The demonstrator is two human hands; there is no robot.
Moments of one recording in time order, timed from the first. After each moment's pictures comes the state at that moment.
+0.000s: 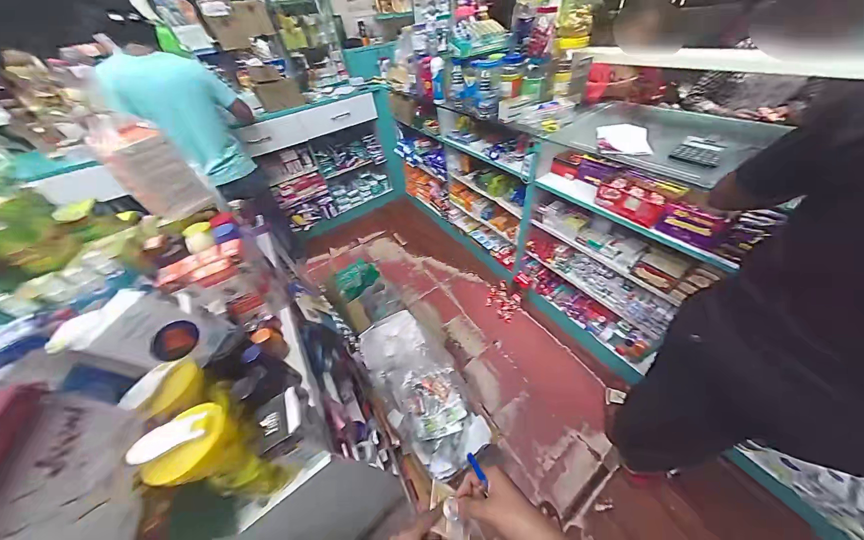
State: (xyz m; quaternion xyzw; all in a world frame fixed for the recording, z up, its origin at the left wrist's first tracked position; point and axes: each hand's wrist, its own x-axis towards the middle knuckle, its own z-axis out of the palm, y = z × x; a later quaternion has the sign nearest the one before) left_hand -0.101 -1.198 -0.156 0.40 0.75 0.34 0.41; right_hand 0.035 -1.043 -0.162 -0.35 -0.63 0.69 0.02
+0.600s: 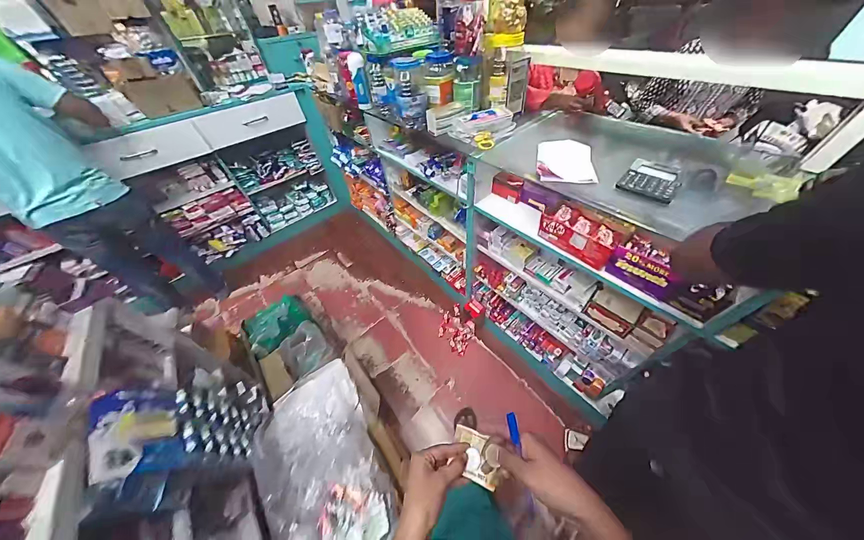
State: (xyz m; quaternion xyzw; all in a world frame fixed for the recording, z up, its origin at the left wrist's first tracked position) left_hand -0.032 -0.788 -0.152 0.25 0.64 0.48 0.54; right_hand 0.144 -0.692 -0.111 -0.39 -0.62 0.68 0.07
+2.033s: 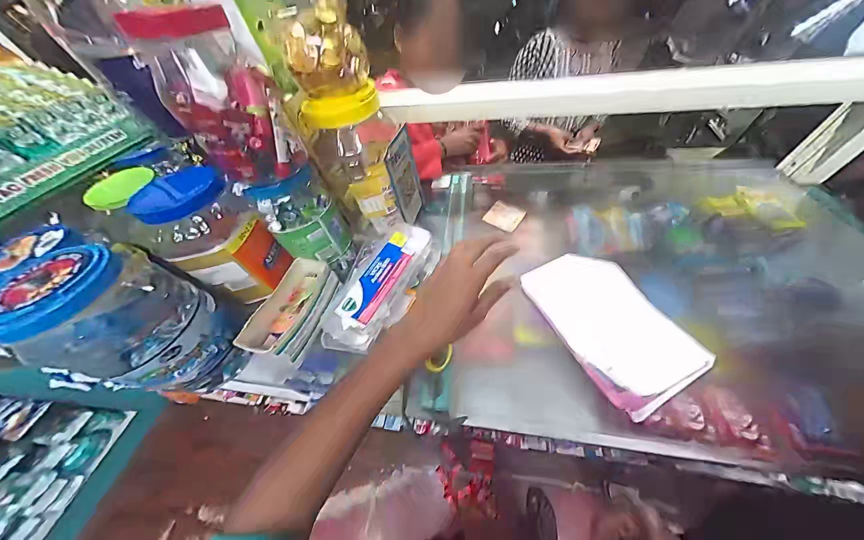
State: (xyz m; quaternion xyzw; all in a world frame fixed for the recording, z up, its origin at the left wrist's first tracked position) left_hand -0.182 0.108 0.071 0.93 0.19 0.29 0.13; right_hand -0.045 -0.204 -0.096 -0.51 -0.36 0.43 0.66
